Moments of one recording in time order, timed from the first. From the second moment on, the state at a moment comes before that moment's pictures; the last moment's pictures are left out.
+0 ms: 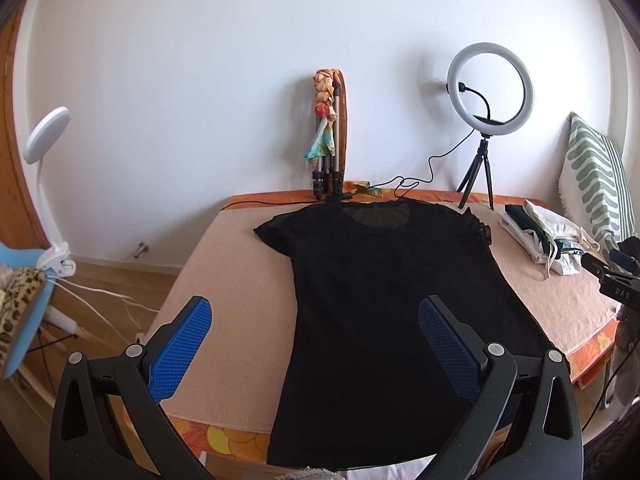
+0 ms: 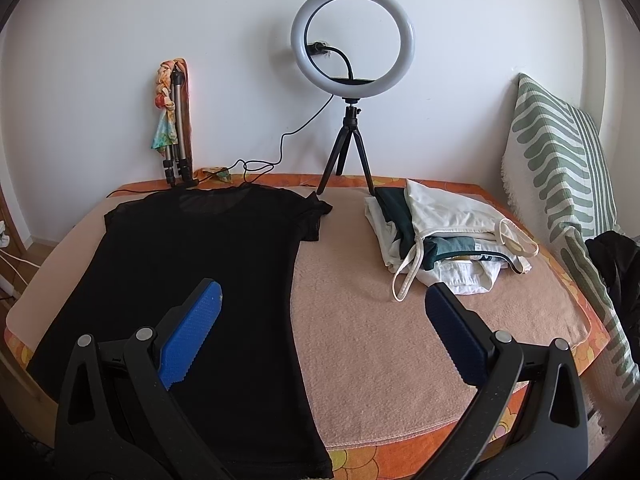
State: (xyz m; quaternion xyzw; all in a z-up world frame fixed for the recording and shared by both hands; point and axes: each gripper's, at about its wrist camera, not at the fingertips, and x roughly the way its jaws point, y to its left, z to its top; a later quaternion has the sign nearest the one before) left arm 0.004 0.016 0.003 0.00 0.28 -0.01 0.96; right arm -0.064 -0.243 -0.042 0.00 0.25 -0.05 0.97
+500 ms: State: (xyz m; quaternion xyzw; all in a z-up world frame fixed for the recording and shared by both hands) left arm 0.010 0.031 -0.007 -0.01 0.29 -0.02 0.96; right arm -0.056 -0.225 -0.033 0.00 0.25 -0.03 0.97
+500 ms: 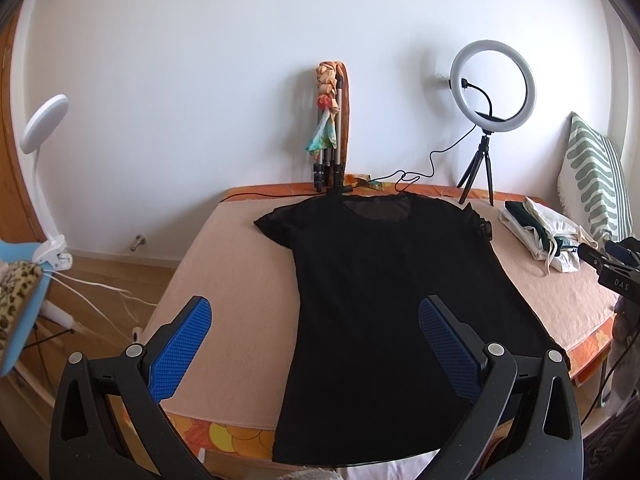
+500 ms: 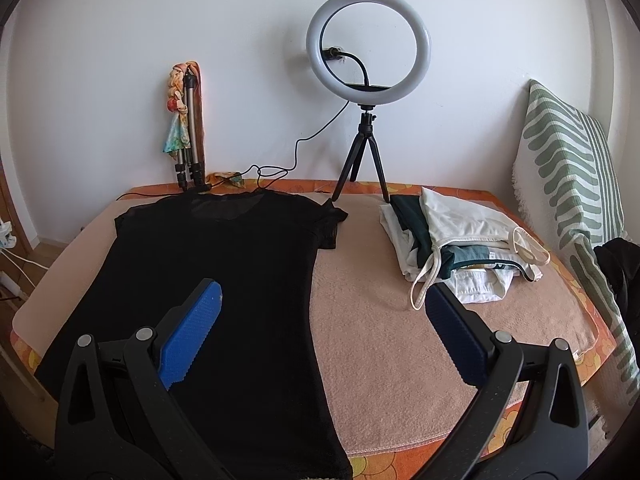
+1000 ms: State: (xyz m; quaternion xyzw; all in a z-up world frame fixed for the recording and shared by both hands) left arm 0.014 0.074 -0.075 -0.08 0.39 -0.10 0.91; right arm 0.002 -0.145 0.000 -0.01 0.26 0.08 0.96
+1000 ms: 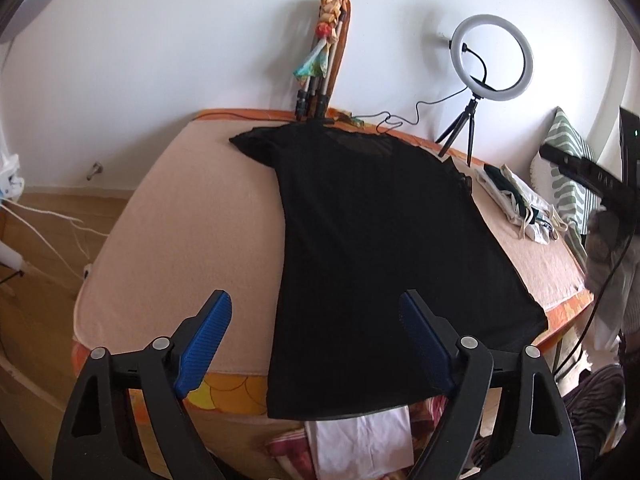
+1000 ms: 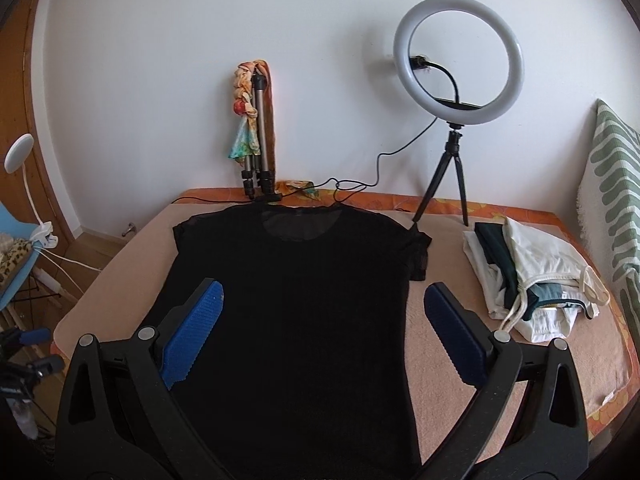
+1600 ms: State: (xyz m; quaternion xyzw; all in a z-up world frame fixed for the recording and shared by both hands) left arm 0.020 0.085 -0.126 -0.10 0.47 -0.12 0.87; right arm 0.152 0.048 0.022 -0.05 0.34 0.22 0.91
